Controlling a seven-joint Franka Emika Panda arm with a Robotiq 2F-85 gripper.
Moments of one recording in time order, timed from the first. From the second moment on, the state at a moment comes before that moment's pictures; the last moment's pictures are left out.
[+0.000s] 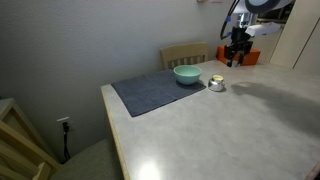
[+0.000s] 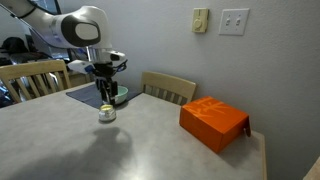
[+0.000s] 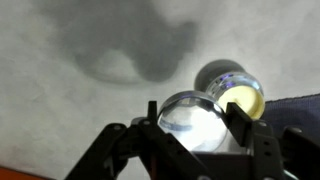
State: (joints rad) arm 0.13 0.45 -0.05 -1.89 -0.07 2.31 0.21
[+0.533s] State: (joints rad) arm 0.15 0.41 0.00 -1.92 -0.14 2.22 0.19
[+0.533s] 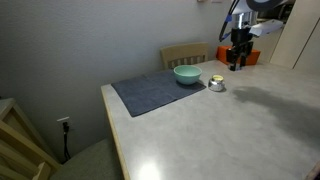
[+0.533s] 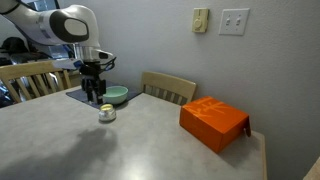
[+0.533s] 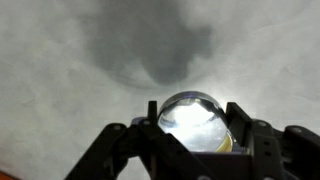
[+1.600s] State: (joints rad) arm 0.19 0.59 0.01 -1.77 -0.23 2.25 0.07
